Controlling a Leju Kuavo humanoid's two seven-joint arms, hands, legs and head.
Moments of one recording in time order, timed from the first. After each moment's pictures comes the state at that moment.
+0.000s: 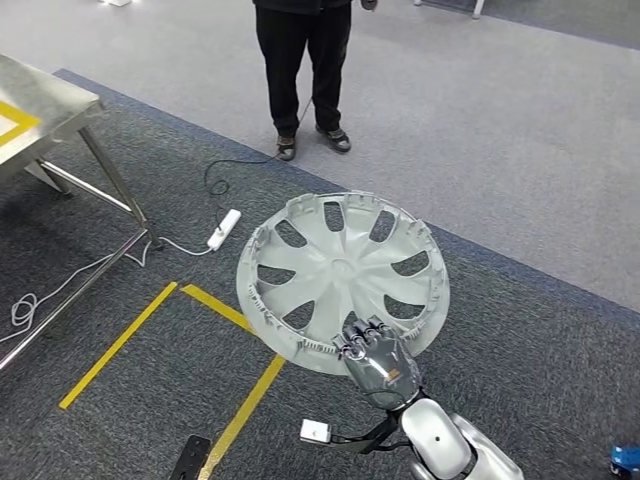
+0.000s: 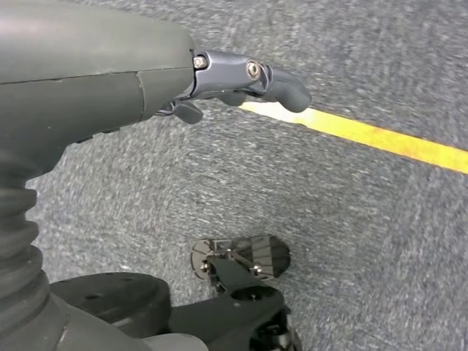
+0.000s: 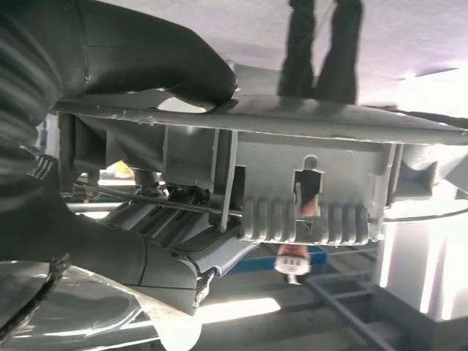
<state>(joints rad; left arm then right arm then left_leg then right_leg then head) -0.09 -0.20 0.62 -0.23 -0.93 0.37 -0.43 -0.24 -0.07 0.84 -1.39 1.53 -0.49 0.08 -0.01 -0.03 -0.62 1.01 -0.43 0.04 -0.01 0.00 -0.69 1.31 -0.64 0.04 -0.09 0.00</state>
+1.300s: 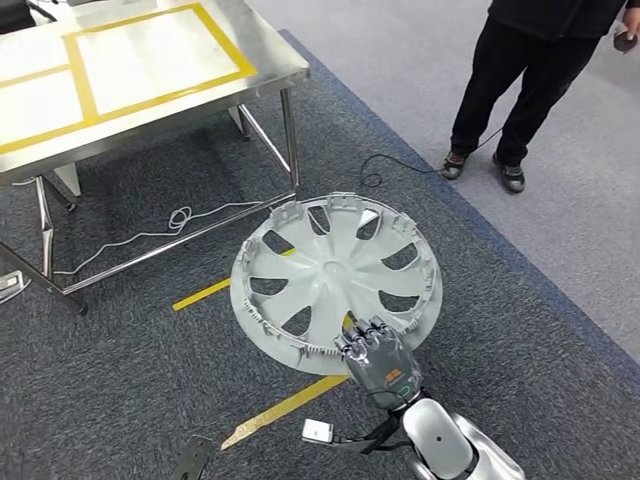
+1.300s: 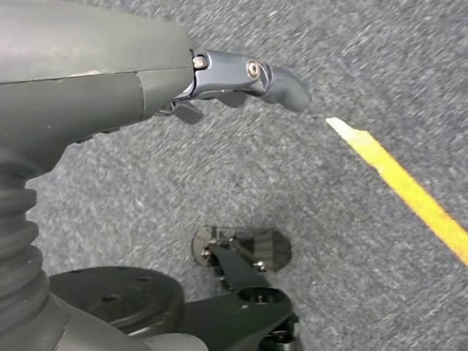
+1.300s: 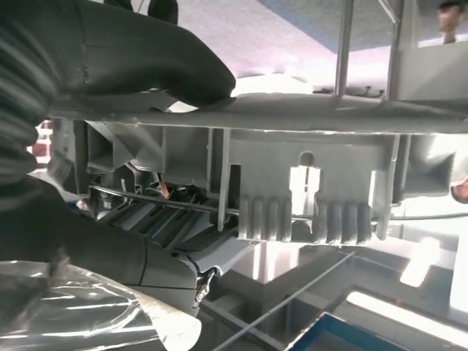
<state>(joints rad) -0.09 -0.20 0.62 -0.23 -0.94 0.36 -0.43 -0.24 -0.07 0.84 -1.38 1.53 -0.49 0.08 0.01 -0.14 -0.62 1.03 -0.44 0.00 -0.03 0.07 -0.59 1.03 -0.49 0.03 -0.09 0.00</state>
